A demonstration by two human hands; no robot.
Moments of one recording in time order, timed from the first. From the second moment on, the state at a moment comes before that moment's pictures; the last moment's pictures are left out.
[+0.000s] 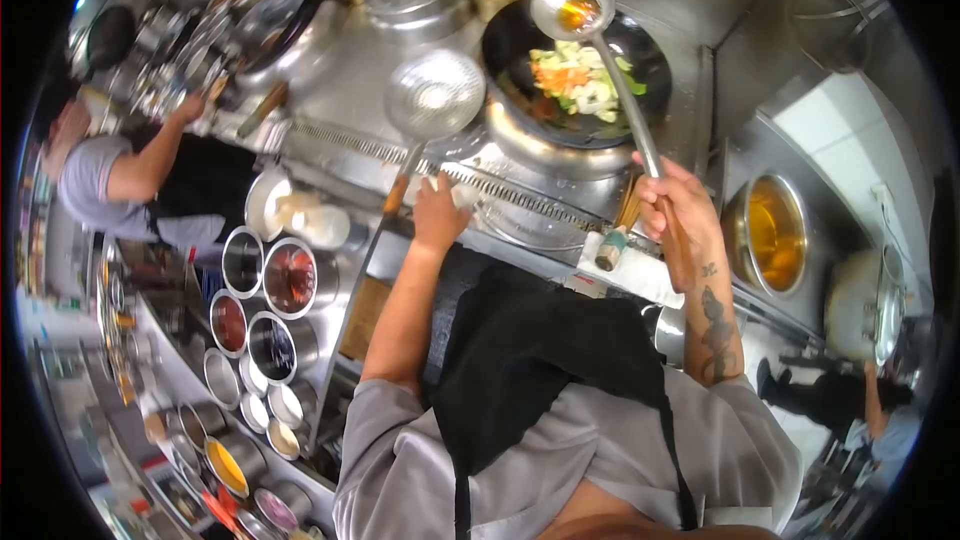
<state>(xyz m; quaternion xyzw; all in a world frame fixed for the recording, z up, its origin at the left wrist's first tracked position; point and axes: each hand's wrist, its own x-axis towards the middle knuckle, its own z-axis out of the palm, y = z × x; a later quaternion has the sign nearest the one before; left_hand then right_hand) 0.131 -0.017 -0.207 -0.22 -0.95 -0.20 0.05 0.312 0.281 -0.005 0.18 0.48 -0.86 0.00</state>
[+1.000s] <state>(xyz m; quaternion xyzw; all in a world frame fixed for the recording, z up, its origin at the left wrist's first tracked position) 0.067 0.187 -0.193 0.17 -0.39 -0.74 -0.52 0.243 0.291 -0.106 0.29 0.63 -0.72 0.03</state>
